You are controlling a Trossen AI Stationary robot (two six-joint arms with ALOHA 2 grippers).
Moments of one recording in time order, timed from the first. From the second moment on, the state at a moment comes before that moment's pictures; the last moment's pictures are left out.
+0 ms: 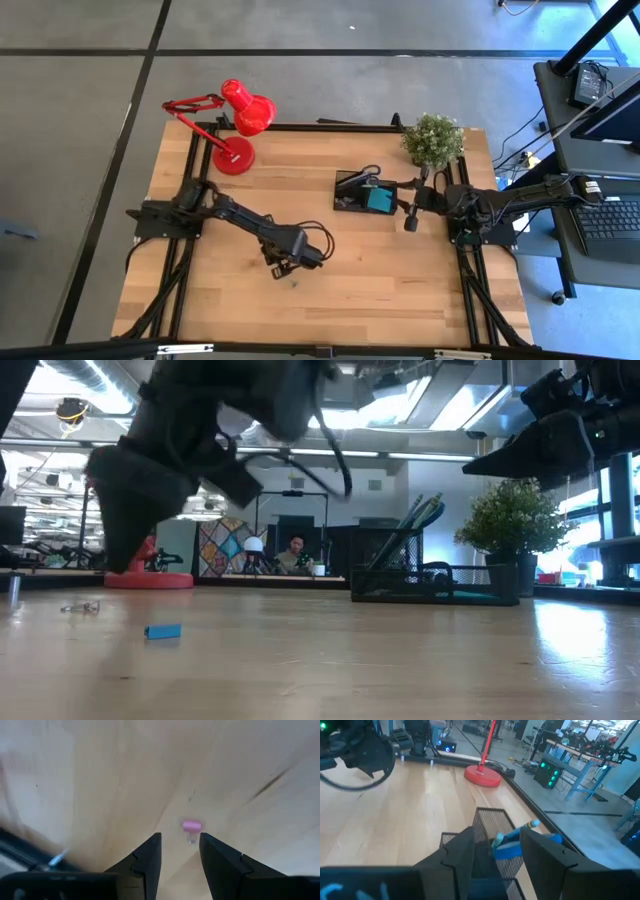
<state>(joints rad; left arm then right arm) -0.30 2.07 1.50 -1.39 -0.04 -0.79 0.08 0.60 0.16 0.27 0.42 -0.19</state>
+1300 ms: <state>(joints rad) -0.29 1.93 1.19 -1.08 0.07 -0.97 0.08 0.60 0.16 0.35 0.42 -0.22</state>
